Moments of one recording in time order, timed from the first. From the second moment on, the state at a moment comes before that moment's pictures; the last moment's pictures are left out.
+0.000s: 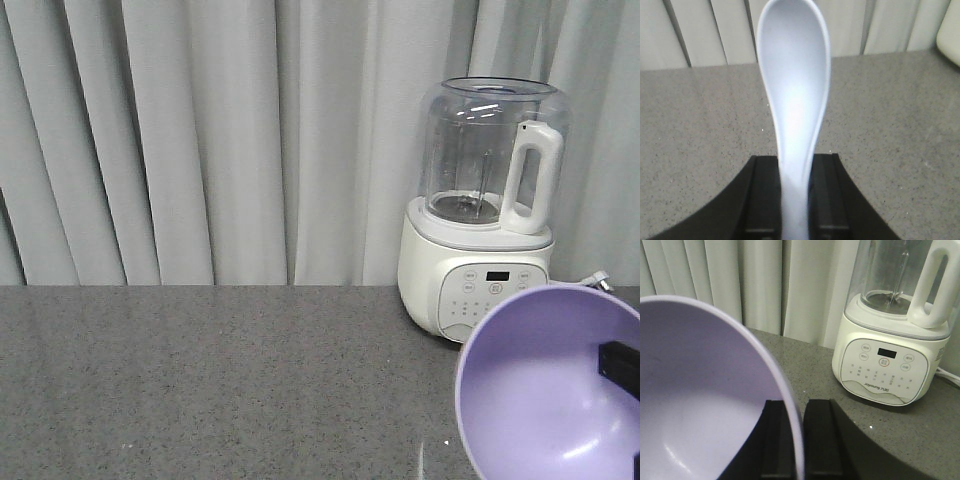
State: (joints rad) left arm -0.13 0.57 -0.71 0.01 0.57 -0.03; right arm 0.04 0.69 -0.72 0.74 0.44 -0.82
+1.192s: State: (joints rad) left arm -0.13 0.35 -0.62 -0.02 0.55 -0.03; right arm 0.04 0.57 -0.66 0.74 0.42 -0.84
